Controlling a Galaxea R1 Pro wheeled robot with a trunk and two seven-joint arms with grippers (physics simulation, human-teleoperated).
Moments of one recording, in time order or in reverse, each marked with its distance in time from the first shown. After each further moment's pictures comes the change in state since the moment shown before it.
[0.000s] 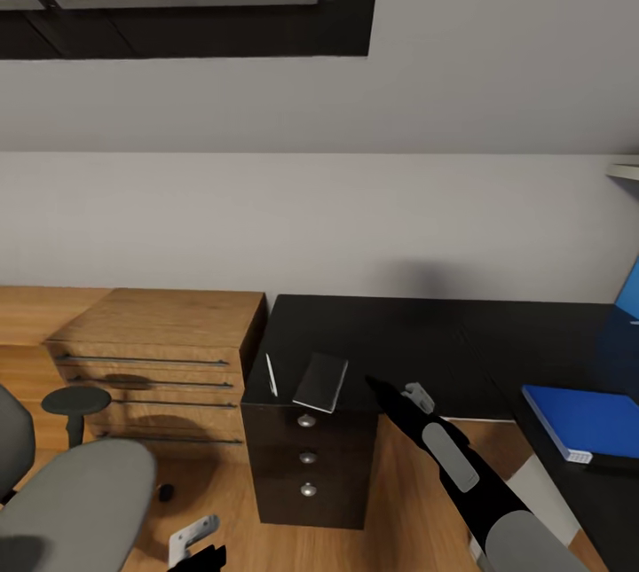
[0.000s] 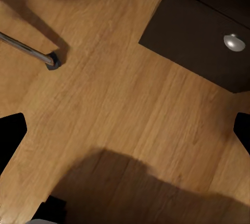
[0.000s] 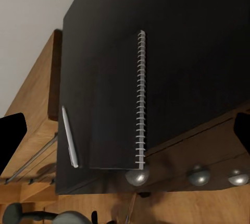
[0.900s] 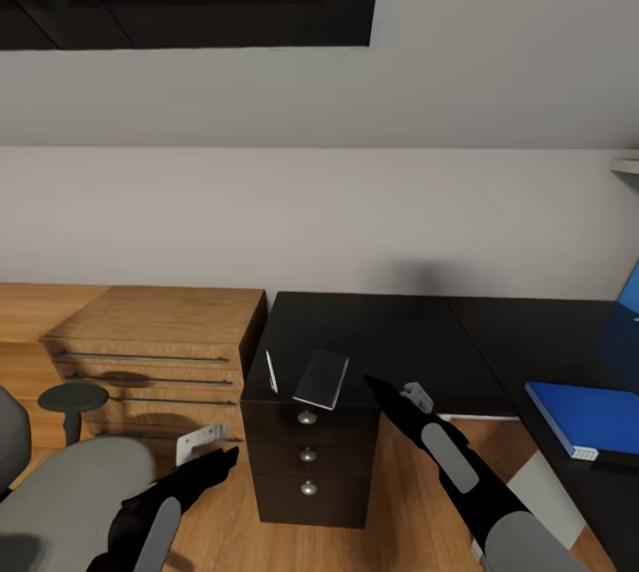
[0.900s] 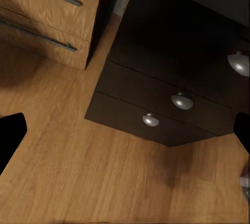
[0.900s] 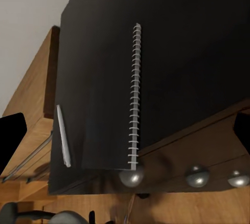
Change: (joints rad) left arm 0.015 -0.004 -0.012 -0.623 0.008 0.360 0.006; right arm 0.003 0.001 0.006 -0.008 0.000 0.000 0.003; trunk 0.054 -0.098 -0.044
